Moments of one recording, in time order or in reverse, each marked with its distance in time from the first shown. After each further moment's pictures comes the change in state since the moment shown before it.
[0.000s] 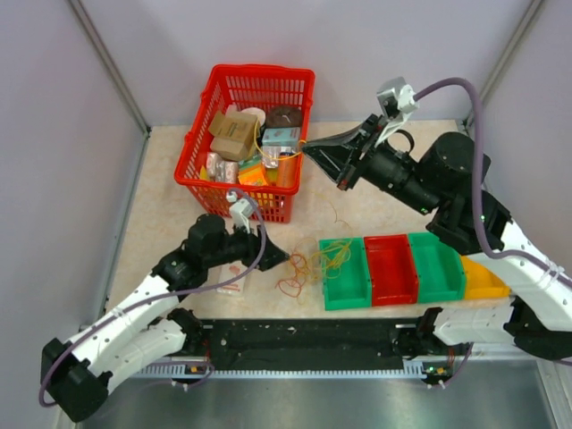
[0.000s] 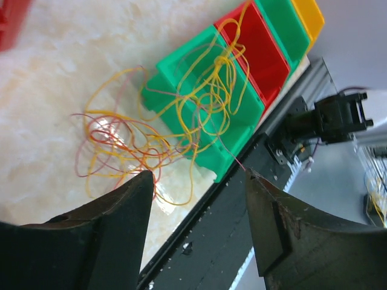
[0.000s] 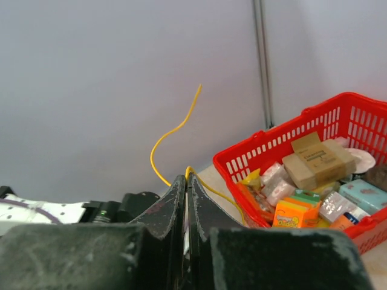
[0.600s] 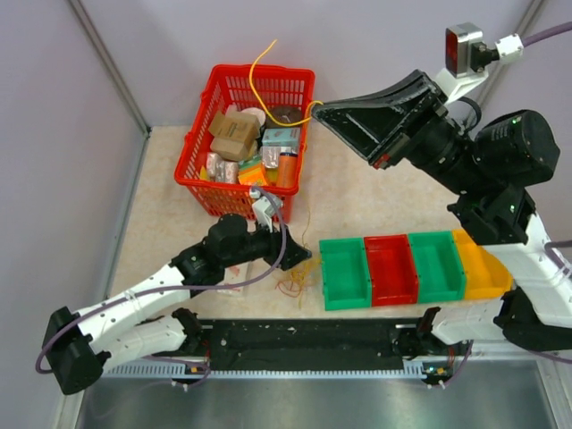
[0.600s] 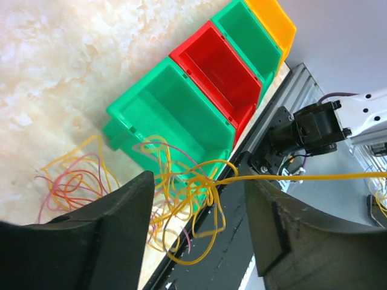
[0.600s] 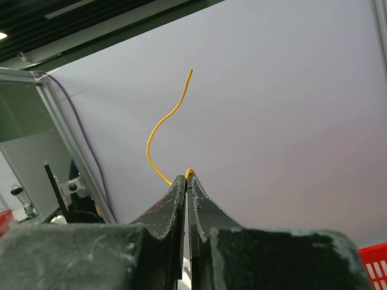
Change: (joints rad) left arm -0.232 0.175 0.074 0.192 -0.138 -0.012; right arm 0.000 0.078 0.285 0.187 -0.246 0.338
